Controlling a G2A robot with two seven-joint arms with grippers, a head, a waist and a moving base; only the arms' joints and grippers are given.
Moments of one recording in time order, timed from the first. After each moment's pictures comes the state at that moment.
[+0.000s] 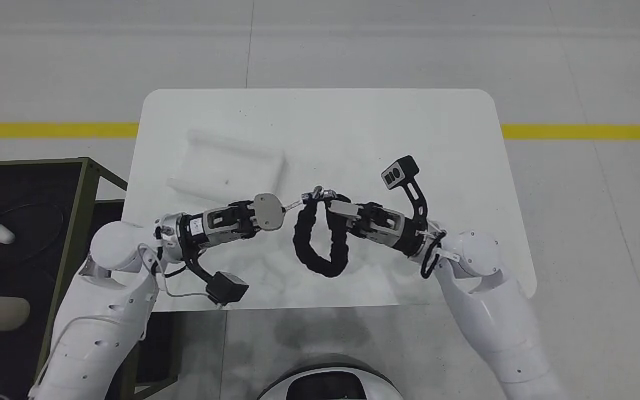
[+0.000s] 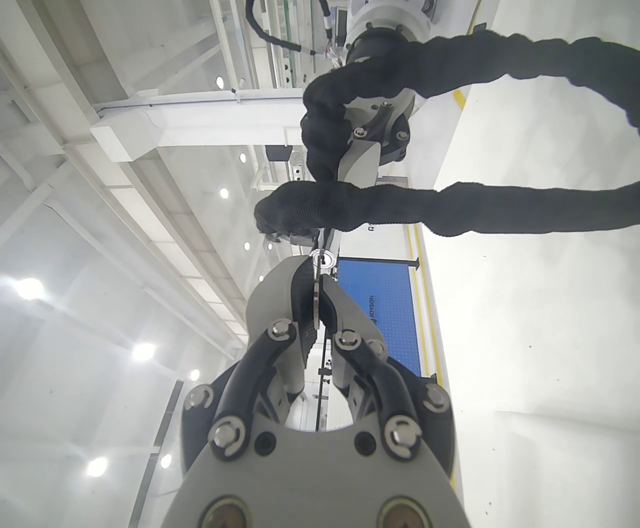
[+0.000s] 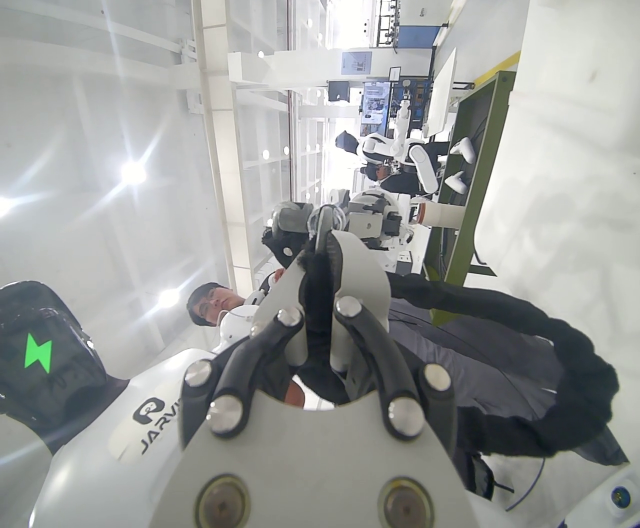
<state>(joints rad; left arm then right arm) 1.42 -0.99 -1.48 -1.86 2.53 0.02 1.10 -1.33 -1.25 1.21 -1.76 0.53 -0.09 0.94</state>
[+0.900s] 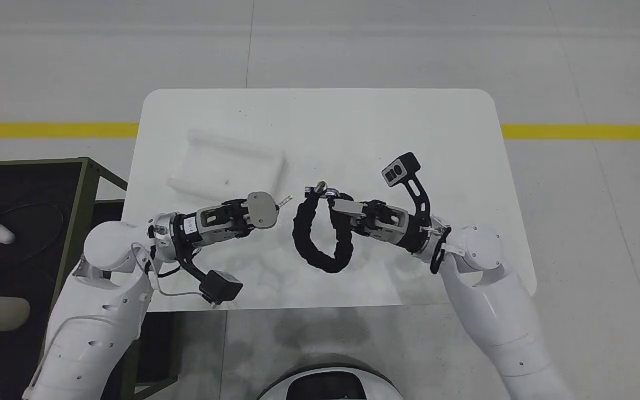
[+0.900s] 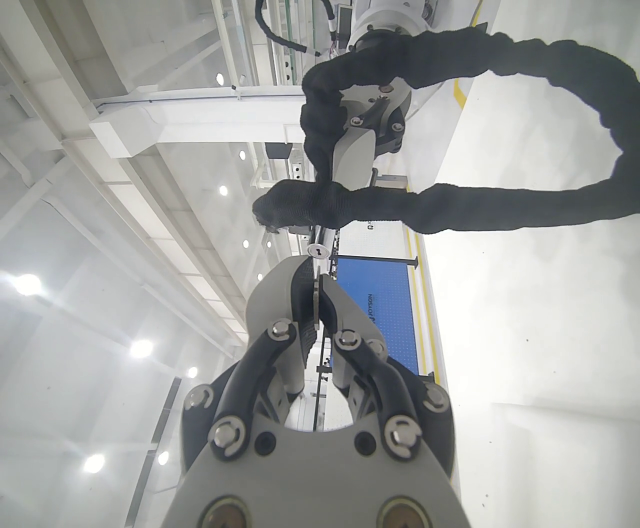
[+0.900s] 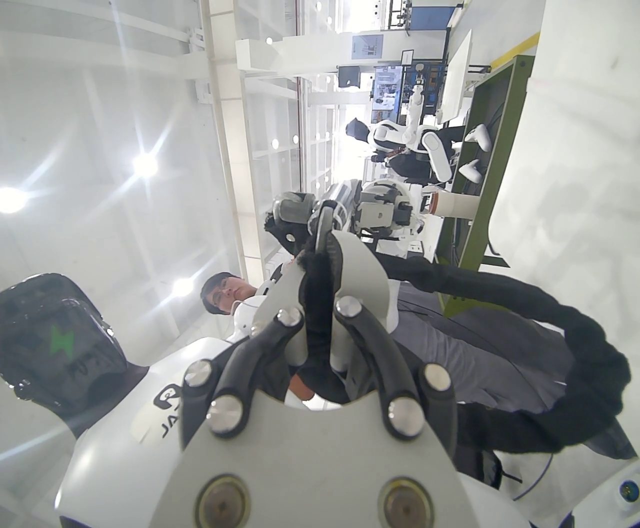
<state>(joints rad) 1.43 -0.98 -1.50 -1.85 2.50 0.01 1.10 -1.30 -1.24 1.21 -1.72 0.58 -0.09 0.98</state>
